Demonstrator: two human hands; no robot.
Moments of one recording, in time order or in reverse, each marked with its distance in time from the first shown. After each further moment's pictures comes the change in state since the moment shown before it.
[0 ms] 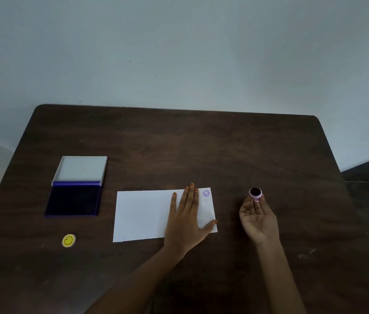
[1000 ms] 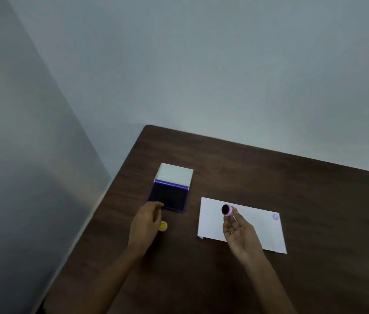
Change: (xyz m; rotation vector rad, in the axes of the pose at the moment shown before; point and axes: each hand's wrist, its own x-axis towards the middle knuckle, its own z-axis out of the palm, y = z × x) left_hand -0.134 -0.198 -0.149 -0.371 0.387 -0.433; right_hand -0.097 0.193 0.031 -0.515 -0.294 0.179
